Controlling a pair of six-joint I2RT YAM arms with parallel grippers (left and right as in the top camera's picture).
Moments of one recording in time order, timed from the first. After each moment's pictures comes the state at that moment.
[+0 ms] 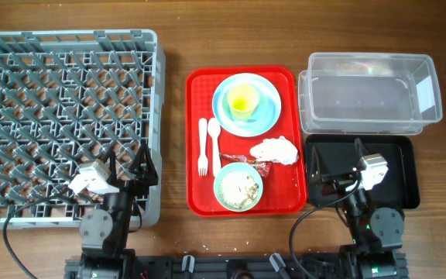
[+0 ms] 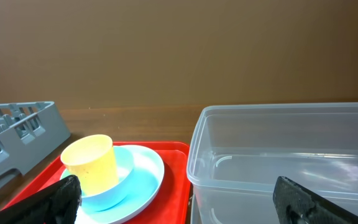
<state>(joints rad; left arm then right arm) -0.09 0.01 0.01 -0.07 -0.02 -0.56 0.09 0.01 0.01 0.00 -0.11 0.12</state>
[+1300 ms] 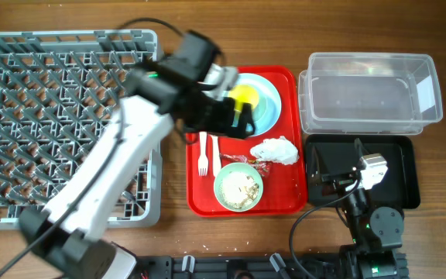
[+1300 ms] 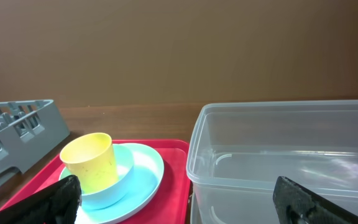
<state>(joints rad) -0.55 1.65 1.67 -1.26 0.43 -0.32 0.09 0.02 0.01 0.00 -0.11 0.12</state>
